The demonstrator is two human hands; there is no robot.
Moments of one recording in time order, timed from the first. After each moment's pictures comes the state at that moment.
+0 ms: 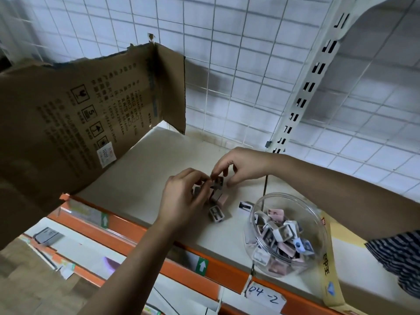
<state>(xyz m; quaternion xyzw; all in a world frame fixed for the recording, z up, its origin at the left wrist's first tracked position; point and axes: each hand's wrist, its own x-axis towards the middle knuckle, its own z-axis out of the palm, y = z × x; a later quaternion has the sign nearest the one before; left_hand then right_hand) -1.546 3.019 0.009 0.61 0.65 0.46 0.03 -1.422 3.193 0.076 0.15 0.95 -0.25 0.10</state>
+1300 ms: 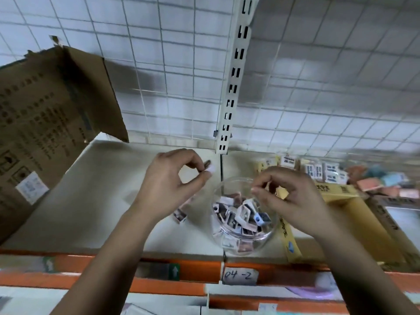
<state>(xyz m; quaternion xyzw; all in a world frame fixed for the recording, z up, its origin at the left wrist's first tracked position) -1.514 3.047 0.074 0.73 0.50 0.46 0.09 -1.258 3.066 0.078 0.34 0.82 -0.25 -0.38</state>
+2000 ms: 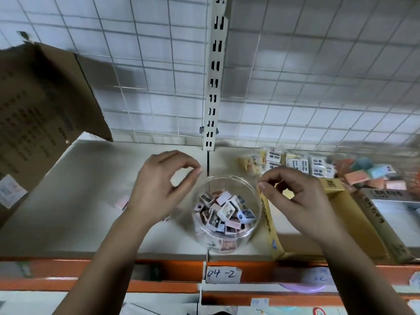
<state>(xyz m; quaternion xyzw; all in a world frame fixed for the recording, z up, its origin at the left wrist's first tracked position) -1.489 3.049 0.067 0.76 0.47 0.44 0.03 -1.220 3.054 0.072 0.41 0.77 -0.26 -0.42</state>
